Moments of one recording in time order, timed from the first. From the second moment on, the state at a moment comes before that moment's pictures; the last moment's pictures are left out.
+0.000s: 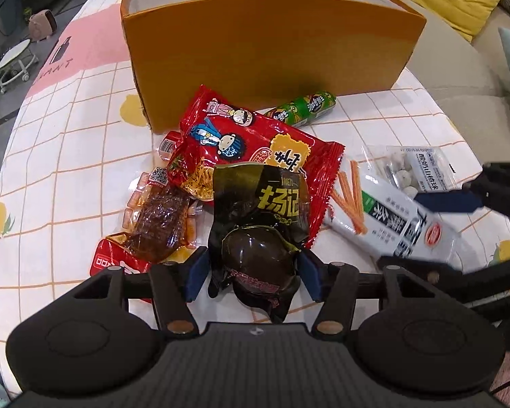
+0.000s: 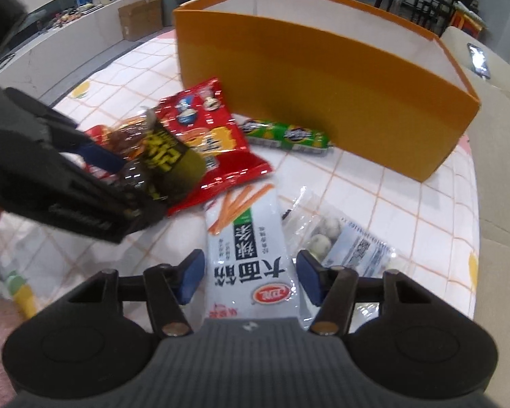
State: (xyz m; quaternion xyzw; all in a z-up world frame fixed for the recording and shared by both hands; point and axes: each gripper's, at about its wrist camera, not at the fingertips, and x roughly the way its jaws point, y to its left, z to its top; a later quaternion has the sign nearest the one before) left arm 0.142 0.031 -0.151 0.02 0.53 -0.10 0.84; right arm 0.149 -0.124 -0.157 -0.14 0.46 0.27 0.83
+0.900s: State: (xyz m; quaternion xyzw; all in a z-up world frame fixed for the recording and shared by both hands) left arm 0.137 0.032 -0.148 0.00 0.54 -0.09 0.84; right arm 0.147 -0.102 -0.169 -0.16 0.45 0.27 0.84
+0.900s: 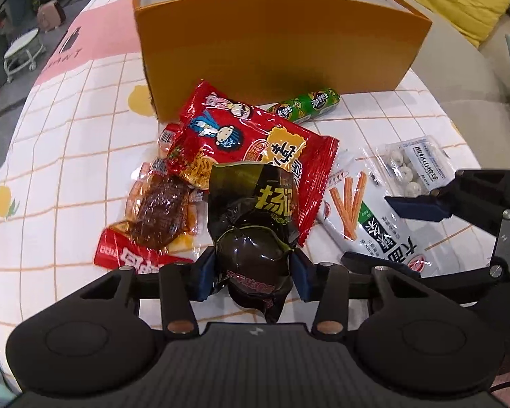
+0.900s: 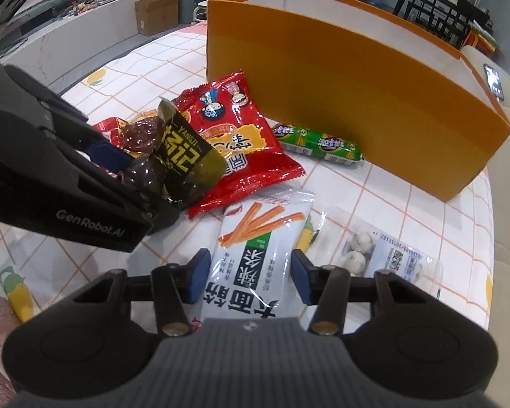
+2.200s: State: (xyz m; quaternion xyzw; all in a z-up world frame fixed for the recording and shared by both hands) left arm 0.180 0.031 0.017 -0.06 0.45 -0.13 0.88; right arm 0.197 -0.176 -0.001 -0.02 0.40 0.24 0.88
